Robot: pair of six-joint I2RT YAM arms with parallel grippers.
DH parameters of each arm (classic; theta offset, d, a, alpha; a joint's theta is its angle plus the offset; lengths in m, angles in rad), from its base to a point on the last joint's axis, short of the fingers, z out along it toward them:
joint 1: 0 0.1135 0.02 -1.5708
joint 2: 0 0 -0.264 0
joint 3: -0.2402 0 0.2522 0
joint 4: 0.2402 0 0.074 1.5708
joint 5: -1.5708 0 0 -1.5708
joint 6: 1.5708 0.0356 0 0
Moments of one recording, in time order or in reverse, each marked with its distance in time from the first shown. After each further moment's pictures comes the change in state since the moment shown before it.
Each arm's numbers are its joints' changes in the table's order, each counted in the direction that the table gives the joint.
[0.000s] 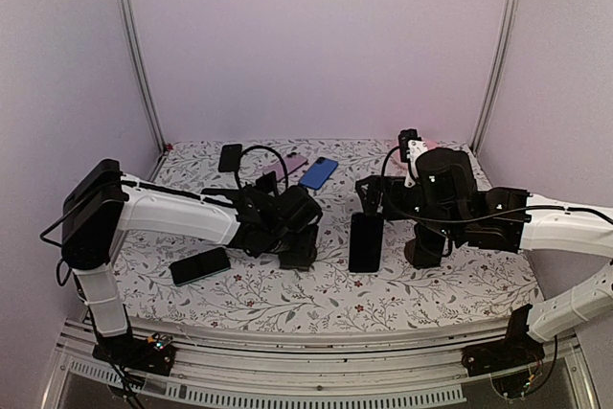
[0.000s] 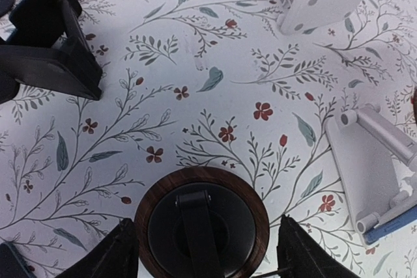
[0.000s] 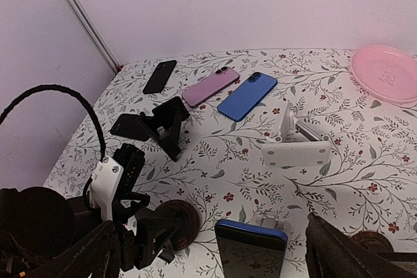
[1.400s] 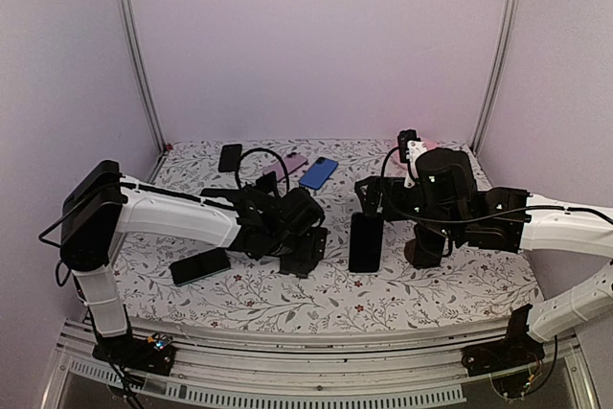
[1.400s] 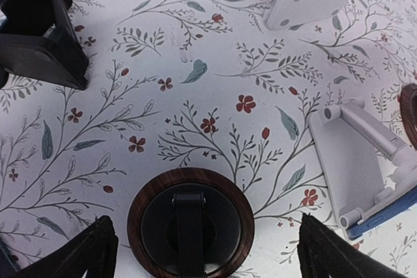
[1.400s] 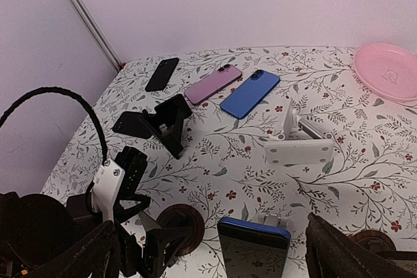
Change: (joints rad) left arm -0.024 0.001 0.001 -0.004 -0.019 -0.056; right arm 0.000 0.000 0.000 0.002 0.013 0.005
